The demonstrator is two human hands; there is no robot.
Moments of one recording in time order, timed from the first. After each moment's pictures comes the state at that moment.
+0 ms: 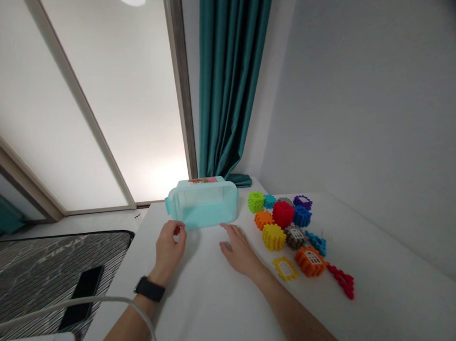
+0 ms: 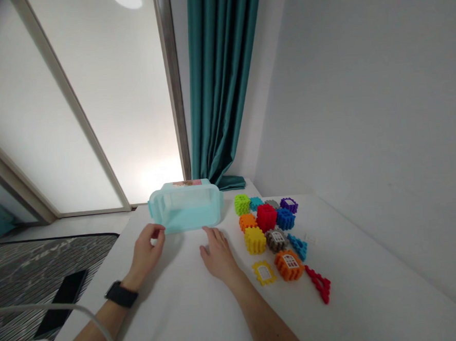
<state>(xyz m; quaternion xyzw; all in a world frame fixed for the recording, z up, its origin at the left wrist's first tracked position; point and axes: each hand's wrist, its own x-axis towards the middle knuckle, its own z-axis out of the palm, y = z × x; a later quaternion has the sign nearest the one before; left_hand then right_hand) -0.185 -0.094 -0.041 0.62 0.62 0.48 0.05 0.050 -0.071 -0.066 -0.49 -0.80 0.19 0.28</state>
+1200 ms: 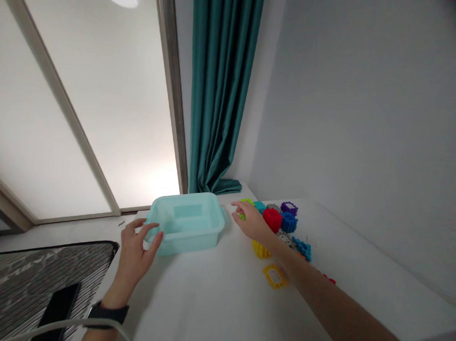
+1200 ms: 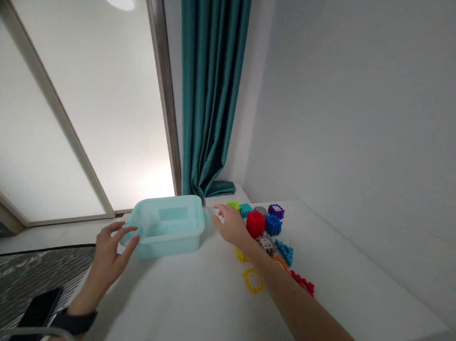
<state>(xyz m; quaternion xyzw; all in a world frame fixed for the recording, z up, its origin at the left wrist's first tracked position) -0.234 -0.098 -0.006 0.66 0.59 0.44 -0.12 0.112 0.003 0.011 -0.53 -0.80 0.09 0.29</state>
